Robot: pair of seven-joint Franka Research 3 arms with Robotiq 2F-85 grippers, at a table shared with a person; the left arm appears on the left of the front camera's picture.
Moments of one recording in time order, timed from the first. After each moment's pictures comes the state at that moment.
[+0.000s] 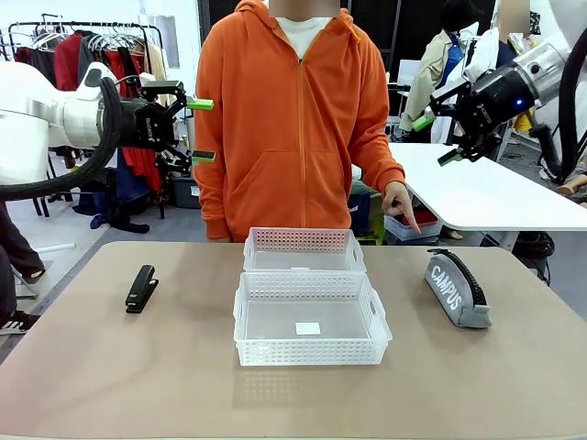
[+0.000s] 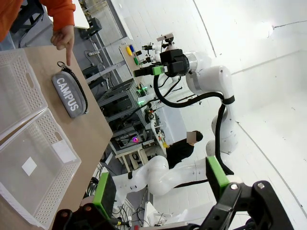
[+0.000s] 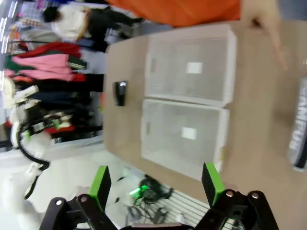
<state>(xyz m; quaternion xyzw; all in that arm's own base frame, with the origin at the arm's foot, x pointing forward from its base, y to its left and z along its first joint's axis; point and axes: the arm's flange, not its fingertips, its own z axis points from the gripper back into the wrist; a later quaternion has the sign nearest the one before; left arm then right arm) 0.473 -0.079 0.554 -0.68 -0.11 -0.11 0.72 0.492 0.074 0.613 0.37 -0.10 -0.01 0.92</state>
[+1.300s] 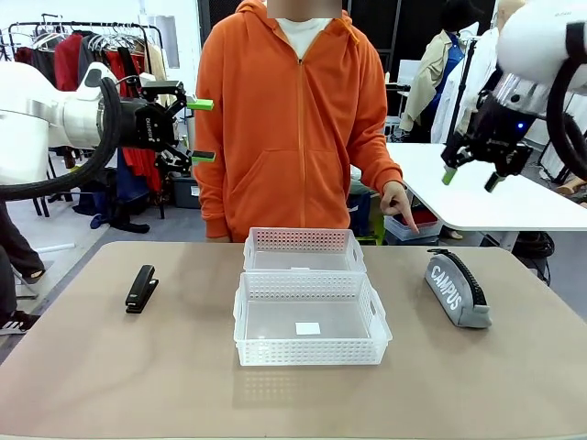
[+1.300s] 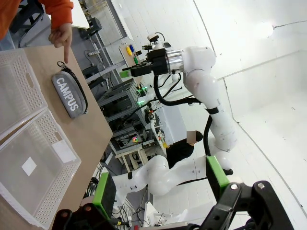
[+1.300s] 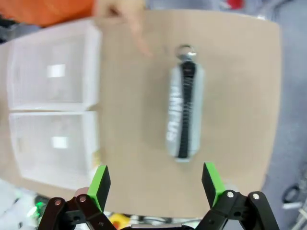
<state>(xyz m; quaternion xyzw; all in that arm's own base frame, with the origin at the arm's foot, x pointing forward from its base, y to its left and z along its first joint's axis) 0.473 -0.079 0.554 -0.68 -0.10 -0.11 0.72 0.514 0.057 0.567 0.04 -0.09 -0.01 0.99</state>
